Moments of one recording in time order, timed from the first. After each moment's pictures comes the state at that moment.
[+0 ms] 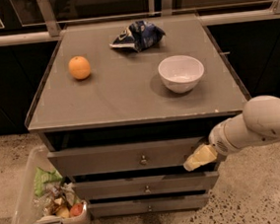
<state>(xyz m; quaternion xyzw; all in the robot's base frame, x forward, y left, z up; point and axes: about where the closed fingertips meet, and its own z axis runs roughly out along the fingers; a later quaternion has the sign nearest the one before) 0.509 -0.205 0.653 -0.34 0.90 0.12 0.25</state>
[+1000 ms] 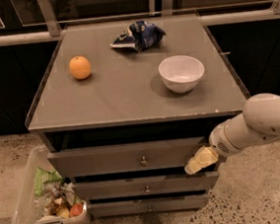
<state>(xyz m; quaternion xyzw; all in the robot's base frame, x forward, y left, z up) 0.497 -0.196 0.650 -0.36 0.89 0.14 0.23</state>
